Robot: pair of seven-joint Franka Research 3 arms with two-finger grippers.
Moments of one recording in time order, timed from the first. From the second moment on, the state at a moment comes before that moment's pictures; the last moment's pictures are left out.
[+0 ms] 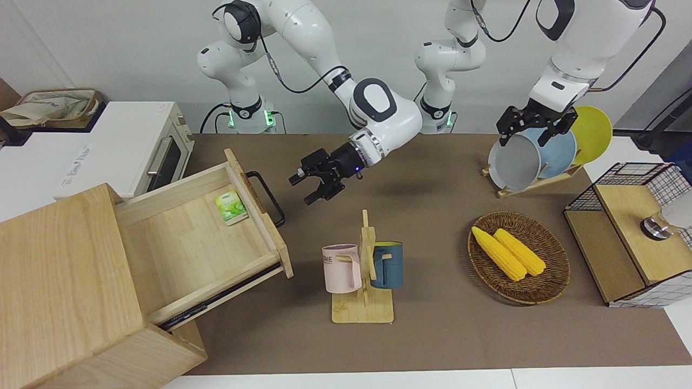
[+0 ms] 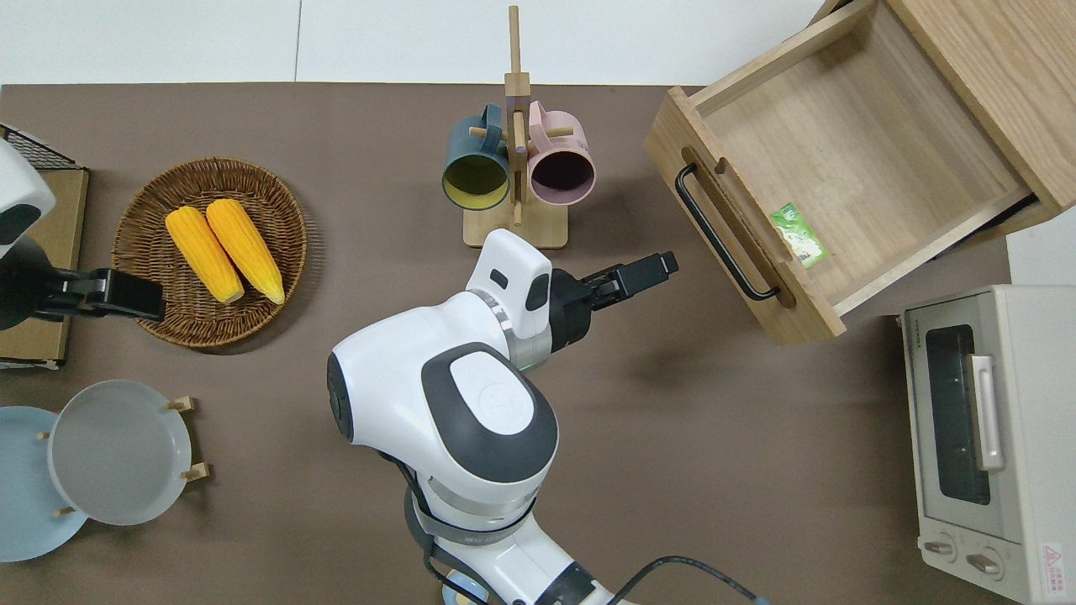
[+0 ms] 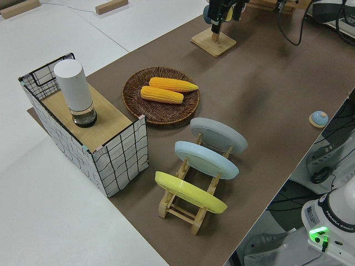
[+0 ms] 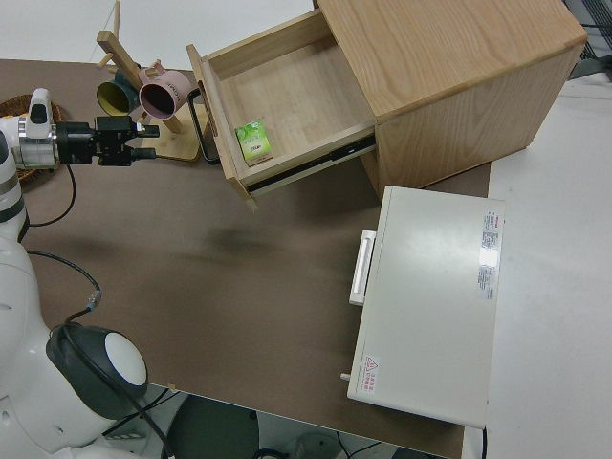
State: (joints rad) left arm 0.03 0.04 -0.06 -1.51 0.00 1.52 0.02; right arm 0.74 0.51 0.01 -1.32 -0.95 1.44 0.58
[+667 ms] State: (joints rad) left arm 0.03 0.04 -0.06 -1.51 0.00 1.52 0.02; right arm 0.53 0.28 0.01 -1.29 -0.51 1.44 0.47
